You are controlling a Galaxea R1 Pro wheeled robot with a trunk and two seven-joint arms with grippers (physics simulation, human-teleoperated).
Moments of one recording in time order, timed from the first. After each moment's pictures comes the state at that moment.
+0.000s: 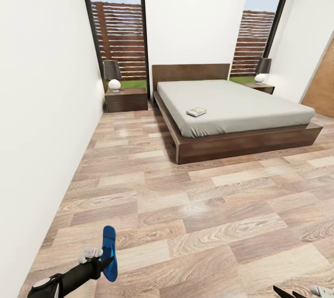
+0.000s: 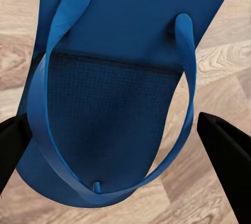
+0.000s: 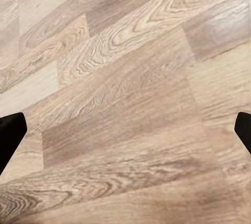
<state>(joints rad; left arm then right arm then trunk) -0.42 0.00 0.91 -0.63 -0.64 0.04 -1.00 0.00 -0.44 -0.27 -0.81 -0.45 0.23 0.82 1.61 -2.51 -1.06</state>
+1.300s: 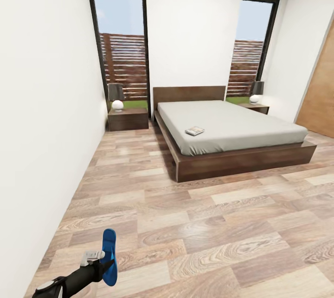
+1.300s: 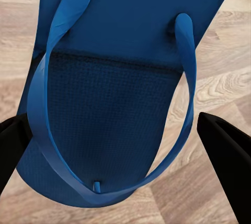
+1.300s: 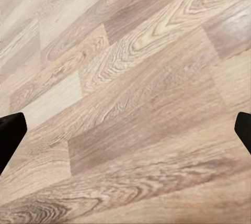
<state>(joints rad) -0.42 -0.01 0.91 -0.59 -0.64 0.04 -0.91 0.00 -0.38 -0.27 -0.68 -0.45 0.22 0.82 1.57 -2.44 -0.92</state>
